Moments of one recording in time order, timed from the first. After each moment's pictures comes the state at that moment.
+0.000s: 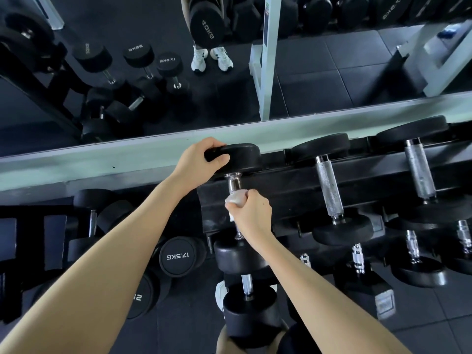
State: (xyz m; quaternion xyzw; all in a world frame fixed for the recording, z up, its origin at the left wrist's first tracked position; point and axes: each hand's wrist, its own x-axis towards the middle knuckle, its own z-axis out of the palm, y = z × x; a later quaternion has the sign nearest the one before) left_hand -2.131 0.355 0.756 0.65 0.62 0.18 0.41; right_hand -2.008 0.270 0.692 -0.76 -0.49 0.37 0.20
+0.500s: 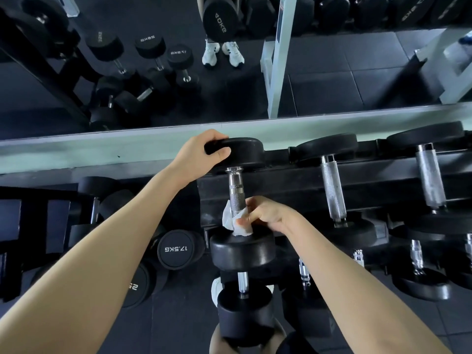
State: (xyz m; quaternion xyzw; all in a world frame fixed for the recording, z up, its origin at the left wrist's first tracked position) left_hand -2.133 0.354 0.753 0.64 0.62 0.20 0.42; right_hand -1.953 0.291 0.672 -0.49 -0.42 0.76 0.07
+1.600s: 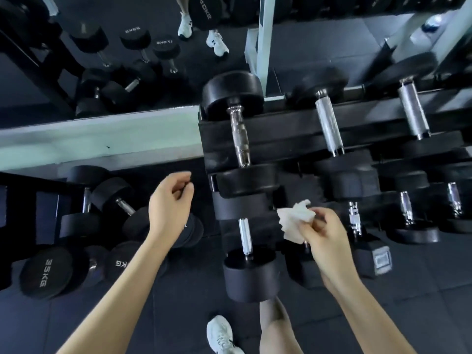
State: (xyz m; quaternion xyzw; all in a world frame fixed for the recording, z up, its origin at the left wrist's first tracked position) left_hand -2.183 0.140 0.693 0.52 0.71 0.33 0.35; right_hand -1.937 0.057 0.710 -0.72 -0.30 0.47 0.43
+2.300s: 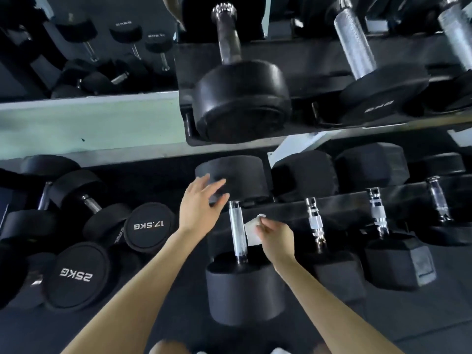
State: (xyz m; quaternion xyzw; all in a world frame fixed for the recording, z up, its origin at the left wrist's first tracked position) left_hand -2.128 0.115 0.447 0.69 0.64 0.22 0.25; right_hand -1.957 0.051 0.421 -0.77 -0.45 0.39 0.25
